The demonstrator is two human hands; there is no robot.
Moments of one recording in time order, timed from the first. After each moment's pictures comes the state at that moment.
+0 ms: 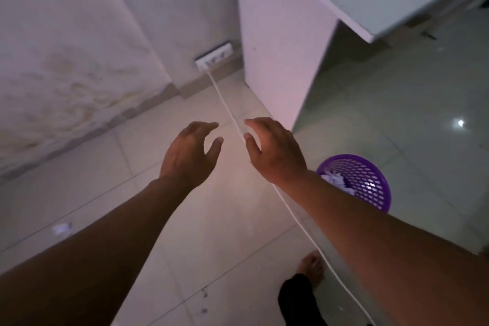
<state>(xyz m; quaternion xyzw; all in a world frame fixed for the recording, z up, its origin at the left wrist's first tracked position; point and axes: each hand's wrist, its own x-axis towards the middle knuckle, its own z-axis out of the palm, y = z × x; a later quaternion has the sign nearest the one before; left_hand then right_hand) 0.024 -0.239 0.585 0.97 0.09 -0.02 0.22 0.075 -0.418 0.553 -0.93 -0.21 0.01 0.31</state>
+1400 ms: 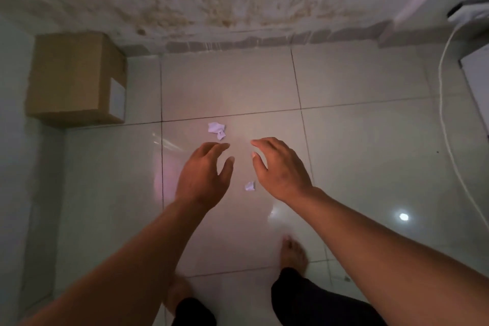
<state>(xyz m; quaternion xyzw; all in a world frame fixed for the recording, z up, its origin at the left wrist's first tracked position) -0.446 0.316 0.402 0.90 0.32 0.00 0.30 -0.320 0.189 0.387 -0.87 -0.38 0.20 0.22</state>
